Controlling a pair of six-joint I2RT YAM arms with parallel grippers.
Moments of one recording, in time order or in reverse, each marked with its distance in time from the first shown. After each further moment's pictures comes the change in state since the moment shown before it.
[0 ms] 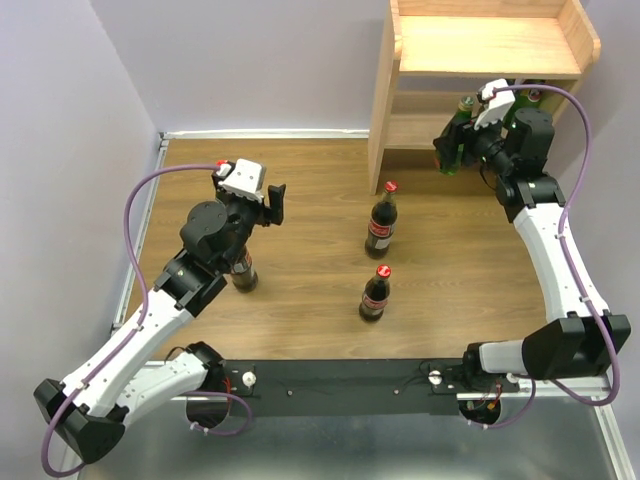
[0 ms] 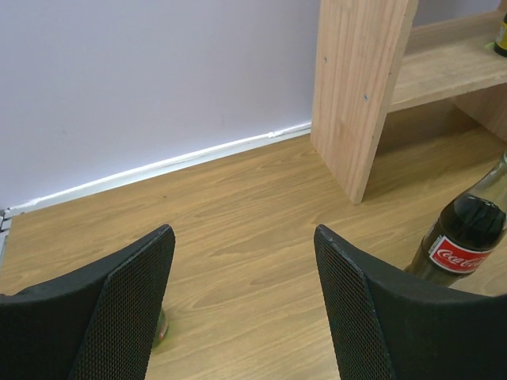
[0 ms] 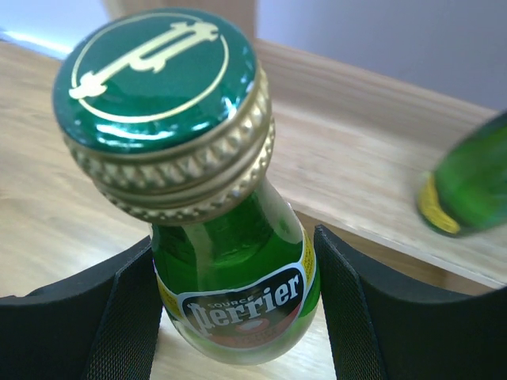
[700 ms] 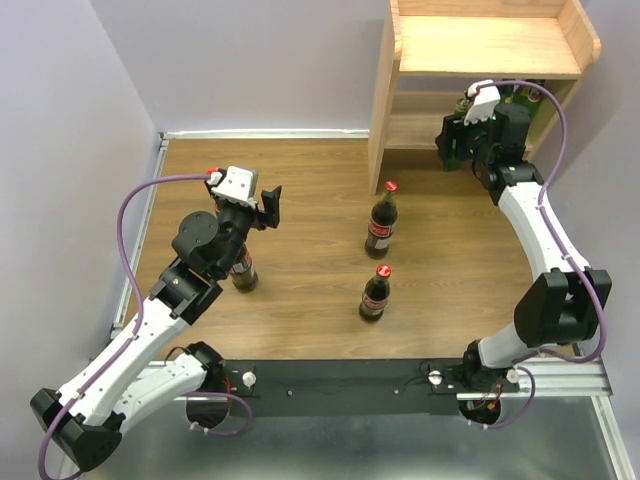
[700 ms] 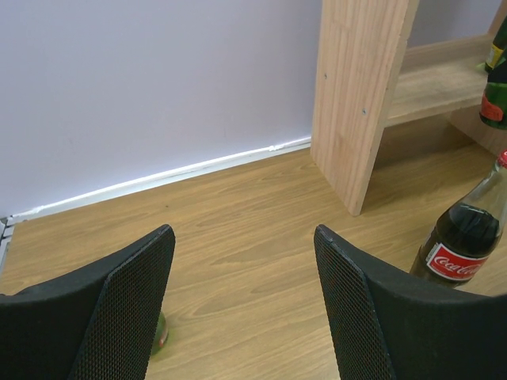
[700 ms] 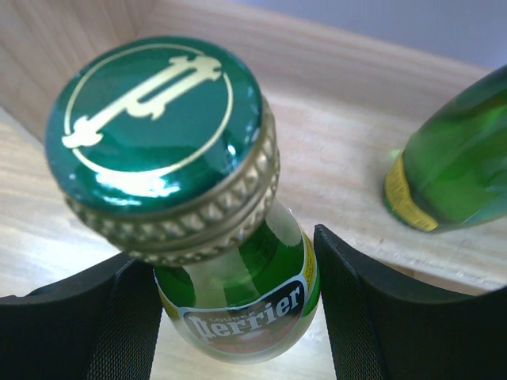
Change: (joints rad) left arm 0.000 -0.065 -0.055 0.051 -0.003 0.003; right arm -0.004 0.190 0.032 0.063 0.172 -0.040
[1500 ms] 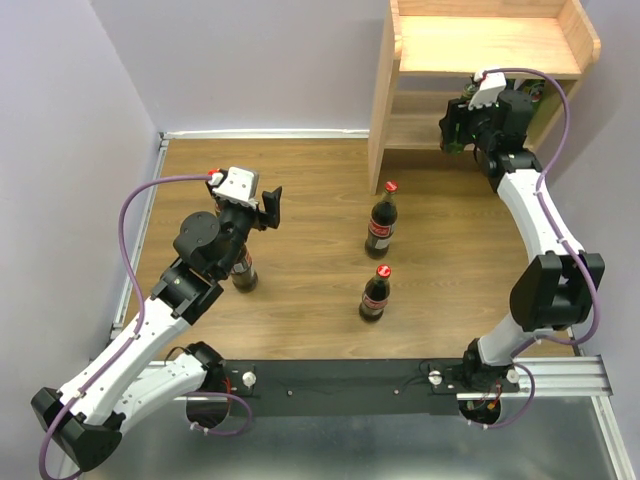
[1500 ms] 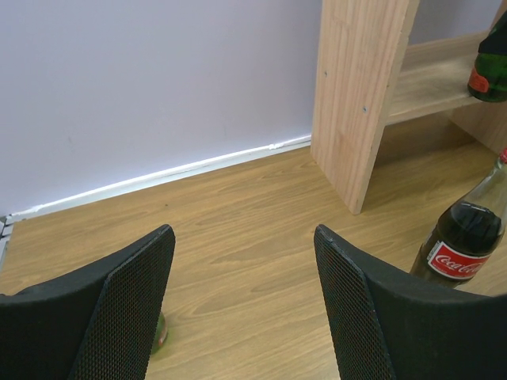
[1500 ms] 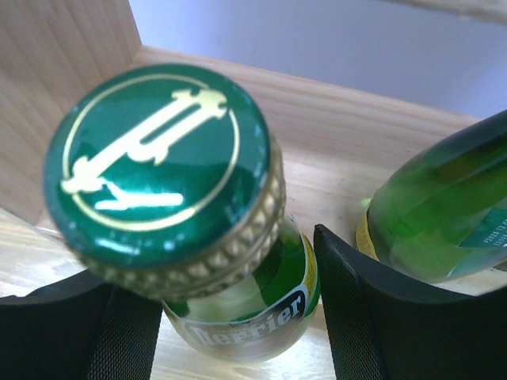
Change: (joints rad) left arm 0.000 0.002 -0.010 0.009 0.000 0.000; right arm -0.023 0.098 0.106 0.075 0.005 0.024
